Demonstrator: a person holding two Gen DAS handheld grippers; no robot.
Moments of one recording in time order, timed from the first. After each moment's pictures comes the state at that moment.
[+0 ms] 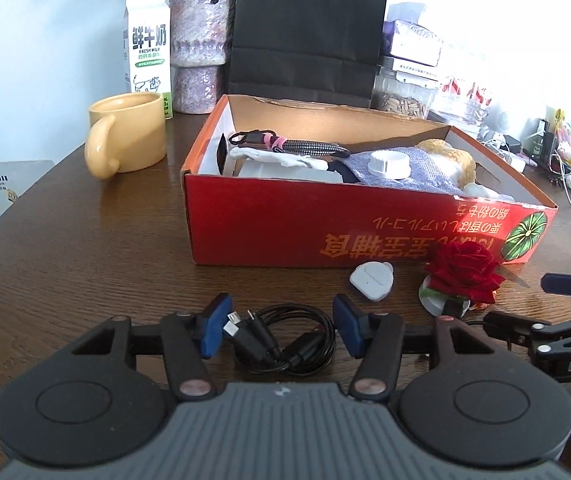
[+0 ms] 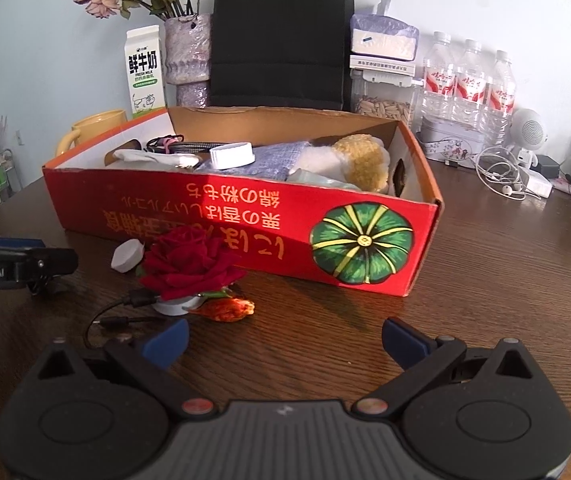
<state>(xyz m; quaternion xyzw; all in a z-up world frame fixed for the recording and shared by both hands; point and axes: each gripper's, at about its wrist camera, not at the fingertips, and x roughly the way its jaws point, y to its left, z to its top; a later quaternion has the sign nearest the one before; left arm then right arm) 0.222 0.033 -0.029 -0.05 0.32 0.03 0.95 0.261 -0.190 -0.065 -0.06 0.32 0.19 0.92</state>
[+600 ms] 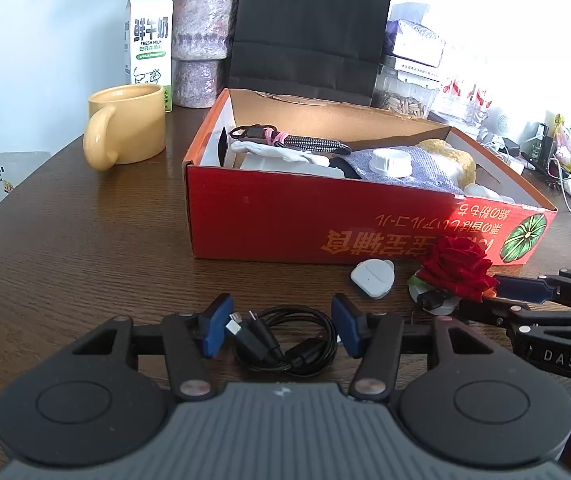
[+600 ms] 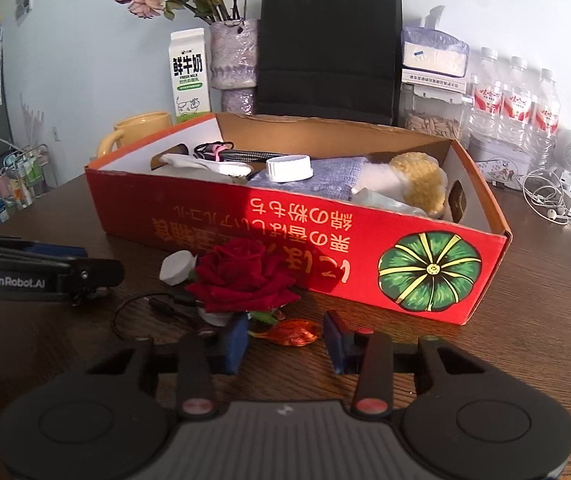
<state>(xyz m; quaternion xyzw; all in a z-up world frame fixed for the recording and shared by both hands) 0.221 0.037 -0.033 -0.07 0.32 0.02 0.94 0.260 -0.169 -0.062 -0.07 0.31 0.25 0.92</state>
